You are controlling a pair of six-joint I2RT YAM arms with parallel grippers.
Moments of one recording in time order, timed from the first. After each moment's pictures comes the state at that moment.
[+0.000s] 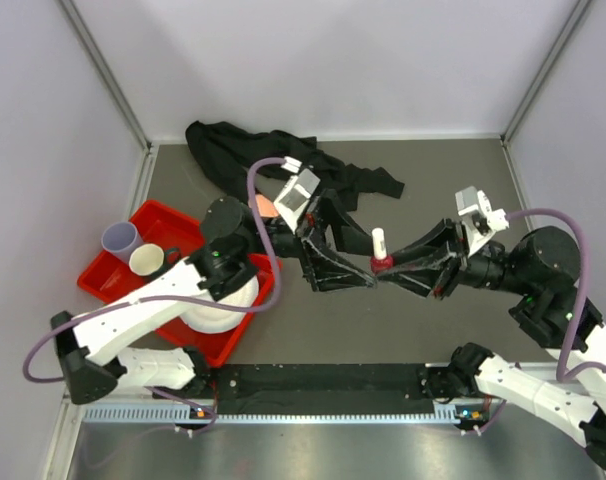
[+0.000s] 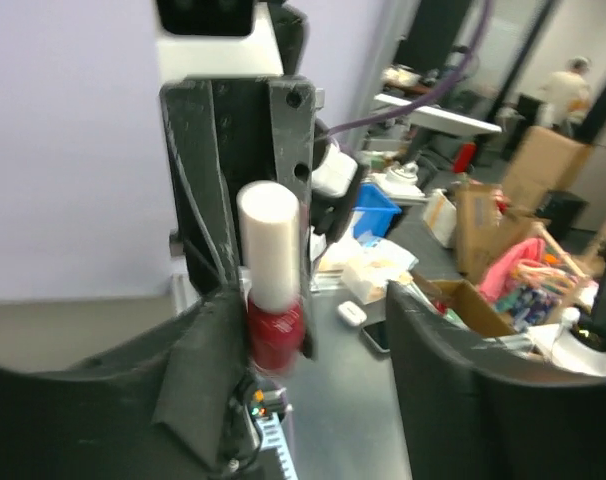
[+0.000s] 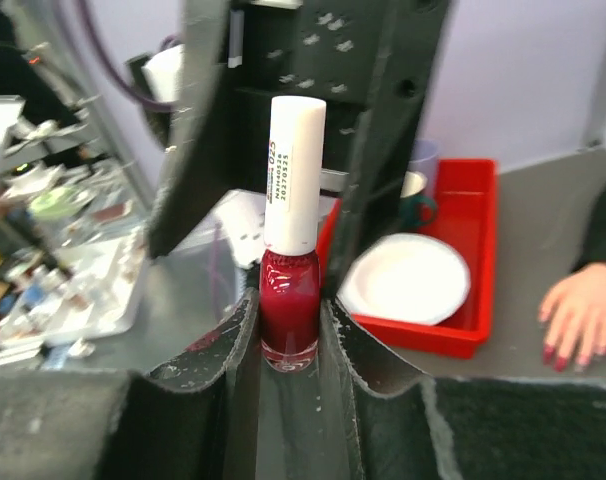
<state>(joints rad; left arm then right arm) -0.99 1.24 1.19 0.58 0.86 -0.69 0.76 0.66 1.09 -0.24 -0.69 0.34</state>
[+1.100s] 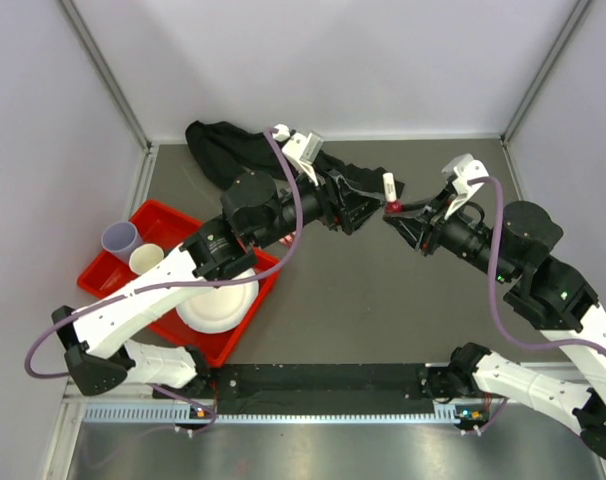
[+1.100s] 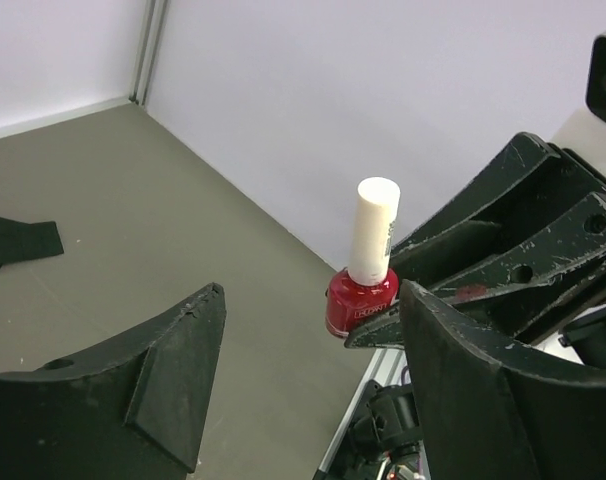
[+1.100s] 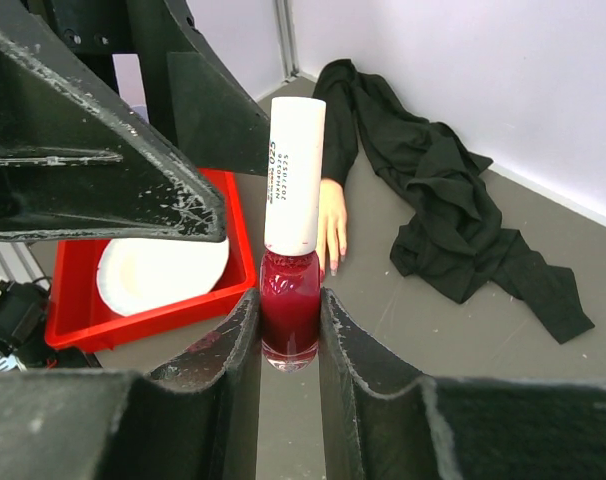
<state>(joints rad) -1.00 1.27 1.43 -0.08 0.03 -0.49 0.76 0.79 1.25 -0.50 -0.05 0.08</state>
